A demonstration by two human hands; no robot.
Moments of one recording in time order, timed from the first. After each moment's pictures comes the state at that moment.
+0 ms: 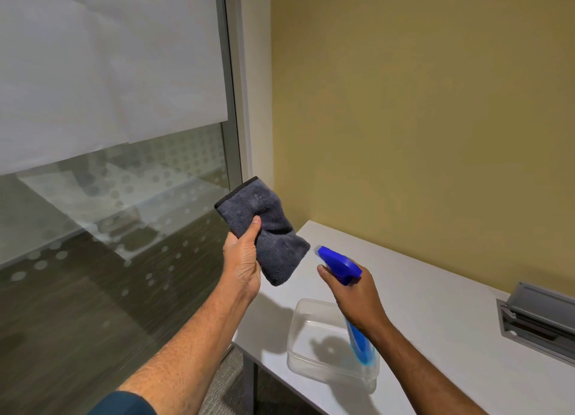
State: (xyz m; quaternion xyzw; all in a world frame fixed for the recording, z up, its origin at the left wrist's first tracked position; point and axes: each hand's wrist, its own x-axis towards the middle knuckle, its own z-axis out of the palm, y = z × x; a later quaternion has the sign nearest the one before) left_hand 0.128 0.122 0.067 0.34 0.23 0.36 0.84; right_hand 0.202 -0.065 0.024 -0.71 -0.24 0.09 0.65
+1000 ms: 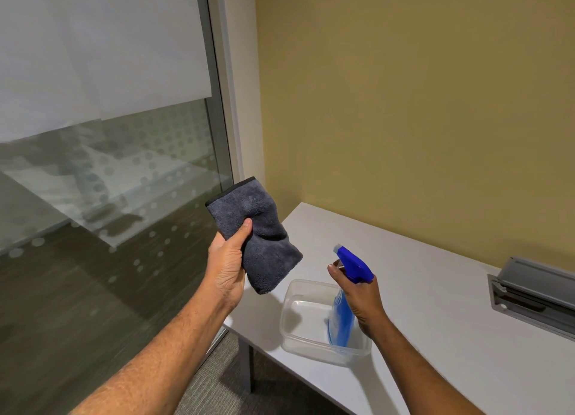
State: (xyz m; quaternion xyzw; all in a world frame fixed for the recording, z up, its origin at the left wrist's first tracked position) left_hand 0.101 0.109 0.041 0.41 0.23 0.32 0.82; right_hand 0.236 -0.080 -0.062 -0.68 -0.05 0.16 0.72
